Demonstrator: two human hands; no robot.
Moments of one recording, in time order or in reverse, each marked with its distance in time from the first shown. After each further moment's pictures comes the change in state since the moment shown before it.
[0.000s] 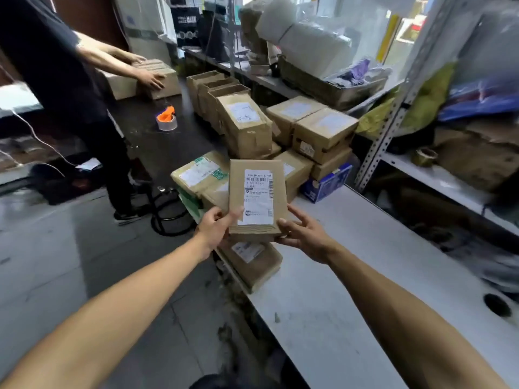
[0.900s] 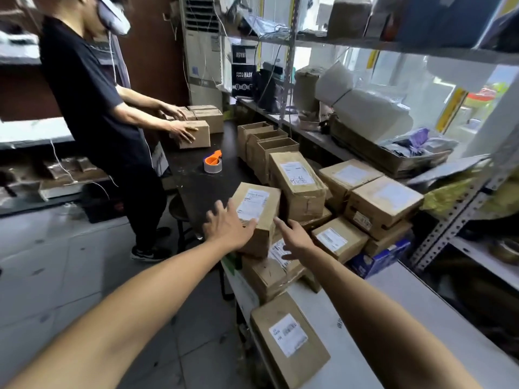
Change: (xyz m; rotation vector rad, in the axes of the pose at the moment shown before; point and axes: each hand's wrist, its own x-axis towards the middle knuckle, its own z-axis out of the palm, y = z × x) left_hand 0.120 0.100 -0.081 1.005 0.425 0.115; right_hand 0.183 -0.090 0.130 -0.490 0.207 0.045
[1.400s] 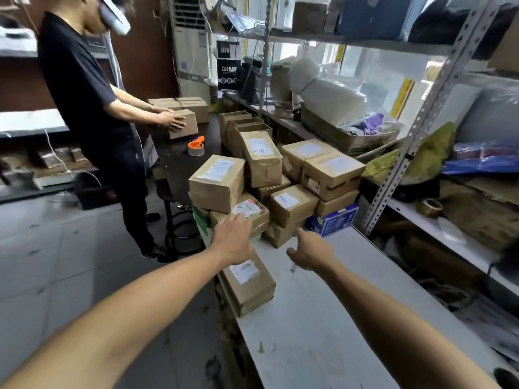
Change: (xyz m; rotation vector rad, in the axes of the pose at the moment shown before) left_hand -0.192 0.069 0.035 0.322 -0.065 0.483; right_hand -0.156 0.115 -0.130 -1.031 0.143 -0.294
